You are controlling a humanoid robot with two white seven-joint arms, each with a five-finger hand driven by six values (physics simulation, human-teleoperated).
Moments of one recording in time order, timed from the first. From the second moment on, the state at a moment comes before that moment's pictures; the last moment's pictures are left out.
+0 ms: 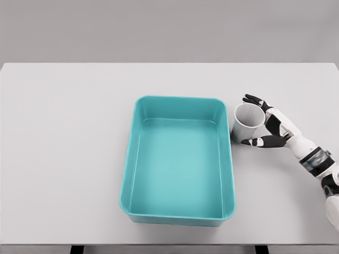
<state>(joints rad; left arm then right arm) 0.05 0.00 -0.07 -0.08 0.07 -0.04 -0.02 -0.18 -0.47 0.17 -1.21 -0.48 -0.36 0.61</state>
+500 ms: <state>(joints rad) 0.05 0.00 -0.07 -0.08 0.07 -0.04 -0.02 -0.19 -0.46 0.18 -1.21 -0.48 -0.36 0.61</state>
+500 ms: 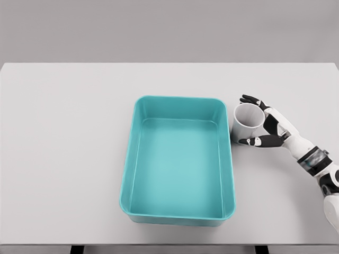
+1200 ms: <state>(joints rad) 0.05 0.00 -0.07 -0.08 0.07 -0.04 -0.02 -0.18 -0.47 0.17 -1.24 -0.47 -0.34 0.61</state>
